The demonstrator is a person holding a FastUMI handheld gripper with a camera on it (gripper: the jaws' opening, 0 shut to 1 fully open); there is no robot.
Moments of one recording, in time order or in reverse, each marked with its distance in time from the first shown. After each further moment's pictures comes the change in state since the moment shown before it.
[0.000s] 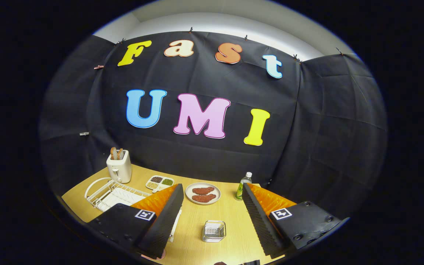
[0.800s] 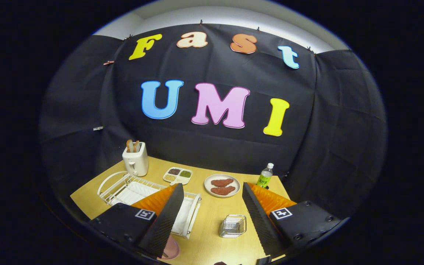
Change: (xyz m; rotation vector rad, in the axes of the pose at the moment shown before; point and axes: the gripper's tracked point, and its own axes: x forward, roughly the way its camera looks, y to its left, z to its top) arm 0.010 0.037 -0.015 0.026 0.051 0.084
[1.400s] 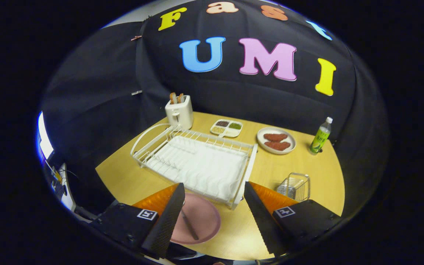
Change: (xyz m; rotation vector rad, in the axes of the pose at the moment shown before) arm -0.002 0.116 -0.142 -0.006 0.286 0.337
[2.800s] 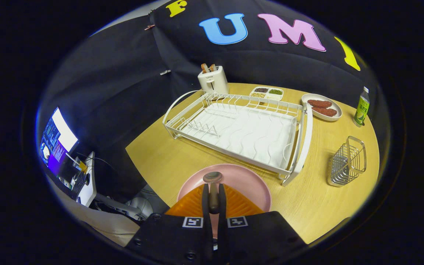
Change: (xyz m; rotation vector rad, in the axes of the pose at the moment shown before) arm 0.032 0.098 -0.128 0.054 0.239 0.343
